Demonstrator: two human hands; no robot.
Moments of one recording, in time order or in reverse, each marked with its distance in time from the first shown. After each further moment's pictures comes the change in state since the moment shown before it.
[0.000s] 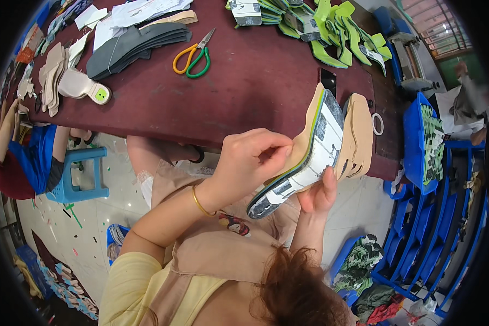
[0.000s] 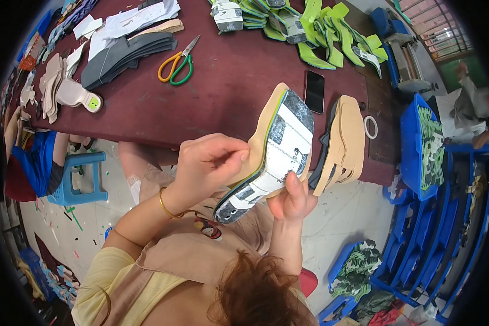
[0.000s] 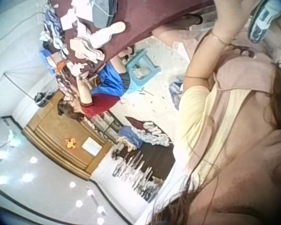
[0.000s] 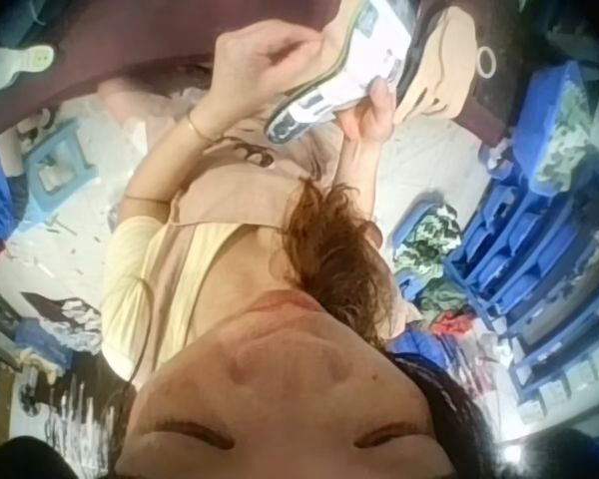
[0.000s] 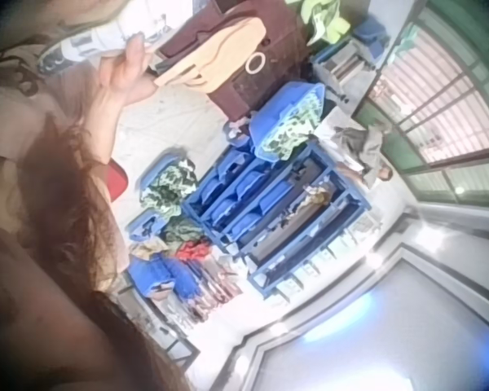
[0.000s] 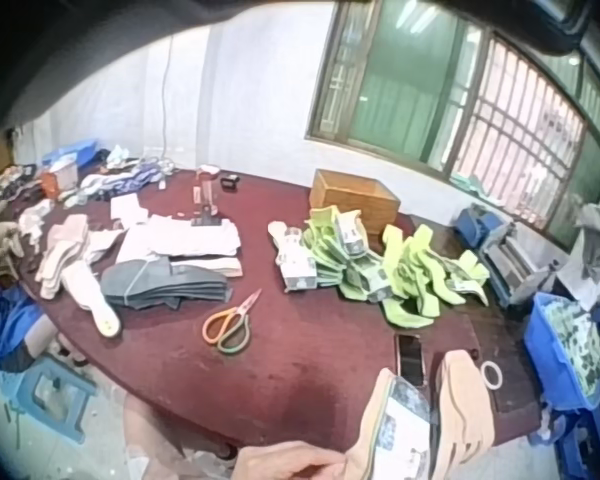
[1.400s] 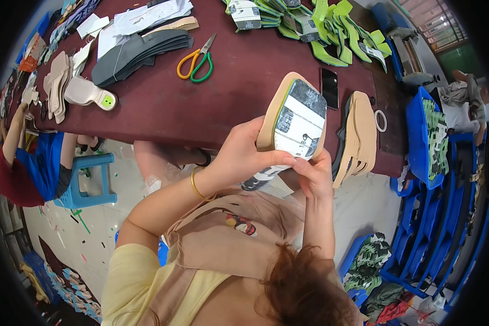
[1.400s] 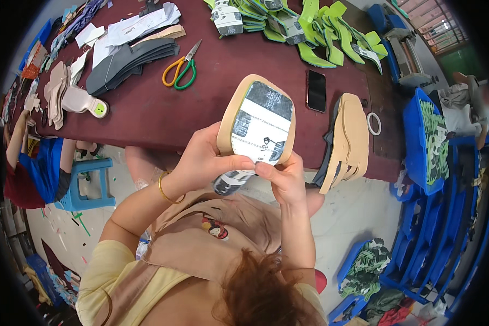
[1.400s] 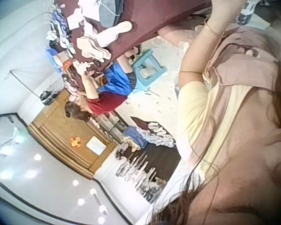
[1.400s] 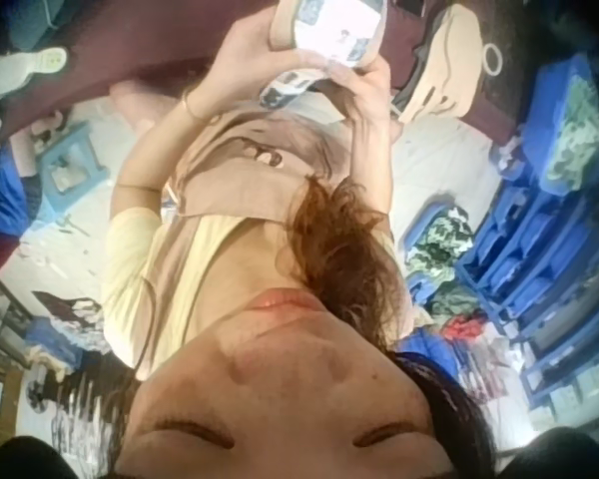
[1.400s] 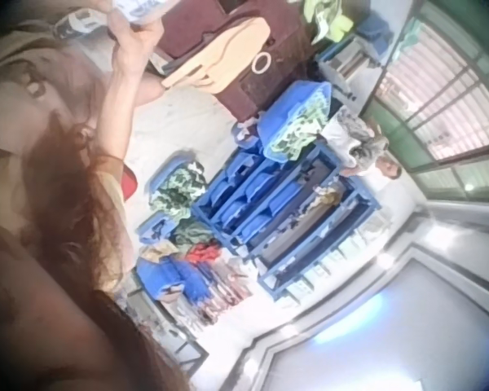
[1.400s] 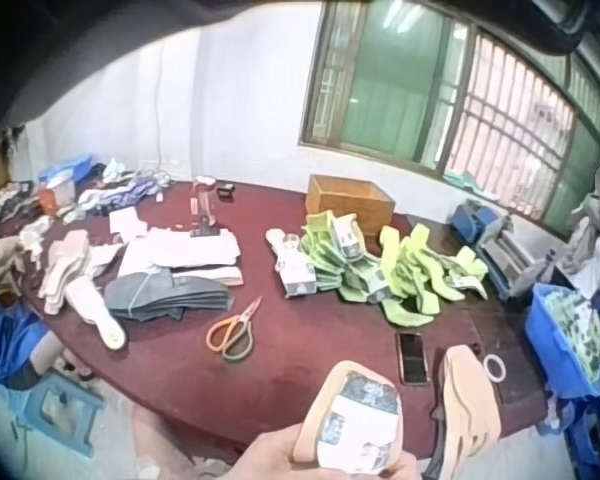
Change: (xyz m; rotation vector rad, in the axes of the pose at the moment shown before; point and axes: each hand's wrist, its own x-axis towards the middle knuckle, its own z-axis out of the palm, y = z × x) left_hand 0.009 -0.010 -0.018 -0.415 -0.311 -0.399; right_hand 0.026 0.001 0.019 -0.305 -0.116 0.201
